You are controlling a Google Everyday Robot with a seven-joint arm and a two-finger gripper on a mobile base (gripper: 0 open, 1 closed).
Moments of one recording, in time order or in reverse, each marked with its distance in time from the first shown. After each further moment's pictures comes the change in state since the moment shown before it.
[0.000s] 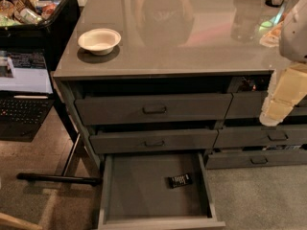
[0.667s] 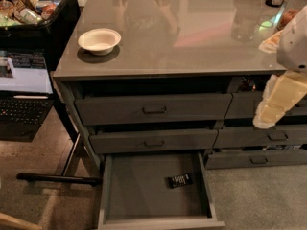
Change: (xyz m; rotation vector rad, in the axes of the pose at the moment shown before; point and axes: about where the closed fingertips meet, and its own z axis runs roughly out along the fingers) arm 0.003 -0.005 0.019 0.019 -0.049 0.033
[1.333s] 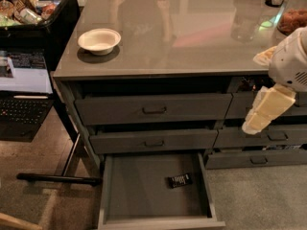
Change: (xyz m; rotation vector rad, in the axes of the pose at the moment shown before) arm 0.009 -0.003 0.037 0.005 -0.088 0.061
